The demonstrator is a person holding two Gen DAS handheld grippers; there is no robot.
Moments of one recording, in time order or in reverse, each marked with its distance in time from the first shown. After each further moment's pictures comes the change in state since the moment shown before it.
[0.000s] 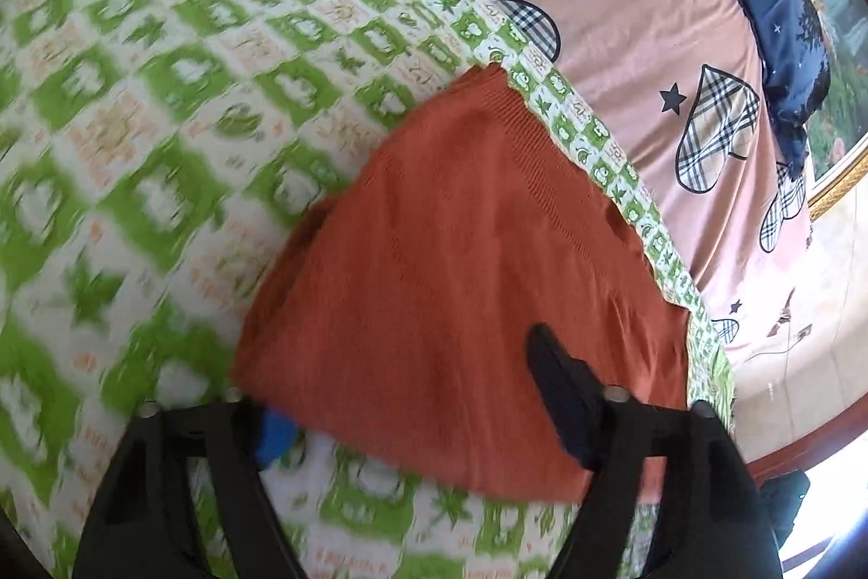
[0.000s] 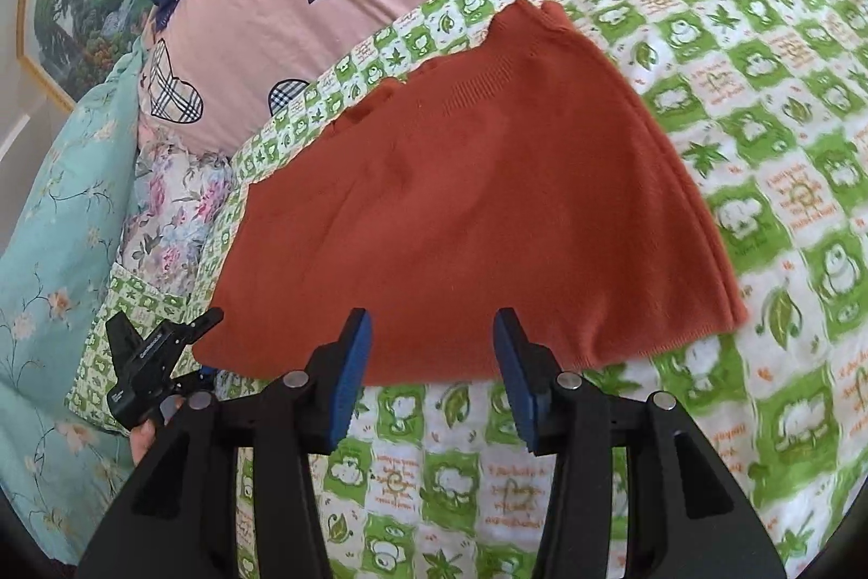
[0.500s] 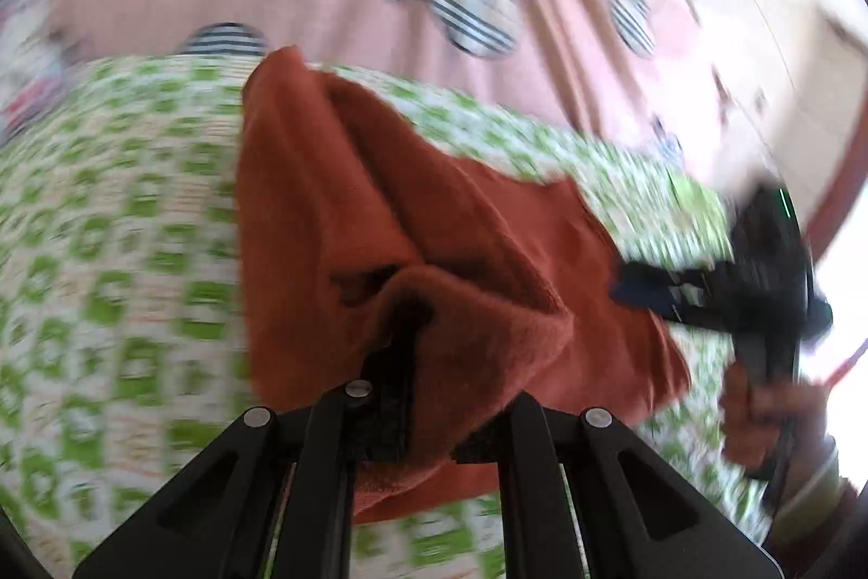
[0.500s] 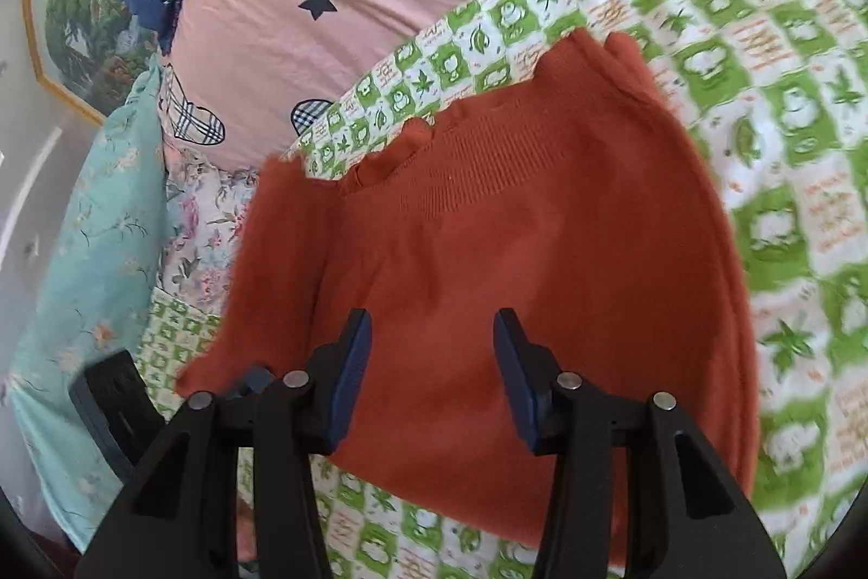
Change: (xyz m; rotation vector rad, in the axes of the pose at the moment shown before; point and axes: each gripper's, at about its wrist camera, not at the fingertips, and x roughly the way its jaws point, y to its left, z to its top) left arm 0.035 -0.187 -0.071 0.649 0.062 -0.065; right arm 0.055 -0.018 0.093 0.039 0.132 0.174
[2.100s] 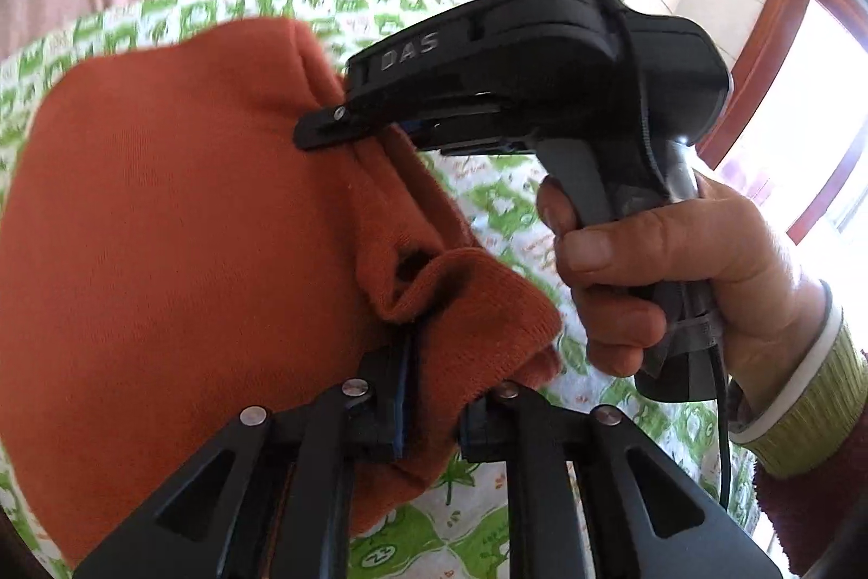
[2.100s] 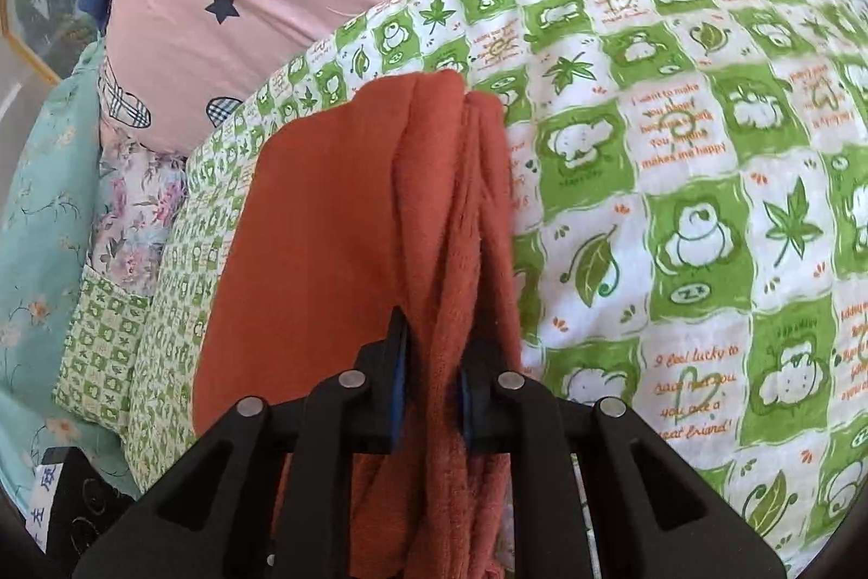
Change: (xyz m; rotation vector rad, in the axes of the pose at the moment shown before) left arm 0.115 -0.164 -0.027 0.208 0.220 -0.248; right arm -0.017 -0.066 0.049 -0.098 0.033 -0.189
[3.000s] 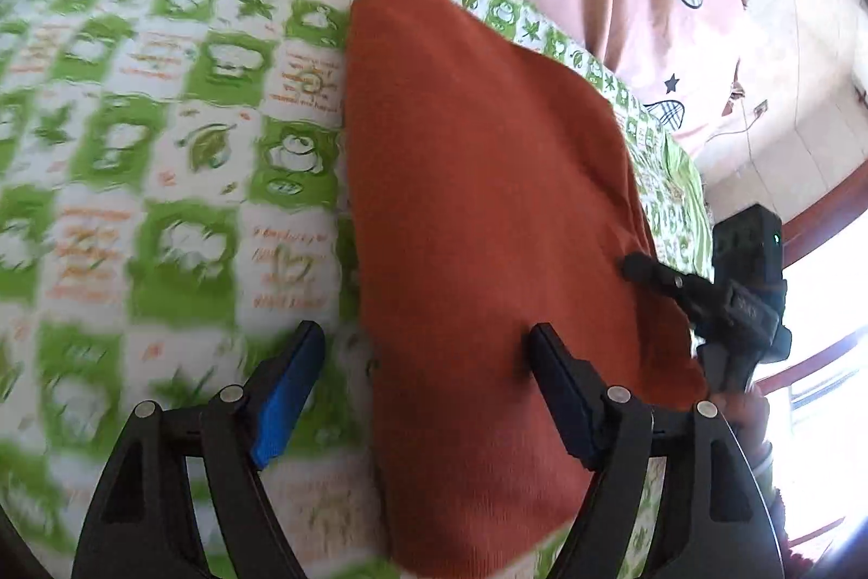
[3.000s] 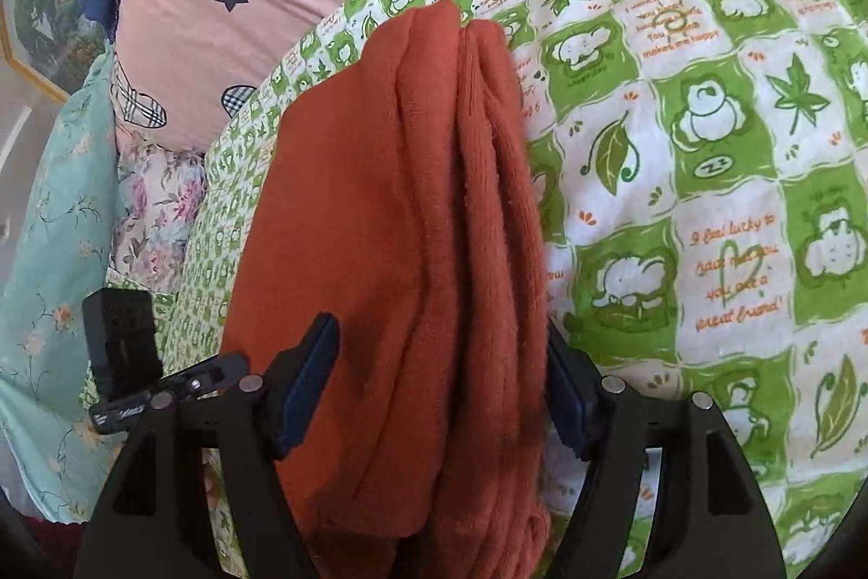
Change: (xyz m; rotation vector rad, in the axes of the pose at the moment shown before) left arm -0.056 0.205 0.000 -0.440 0.010 -0.027; right arm 0.007 0.000 -0.031 0.063 0.044 0.065
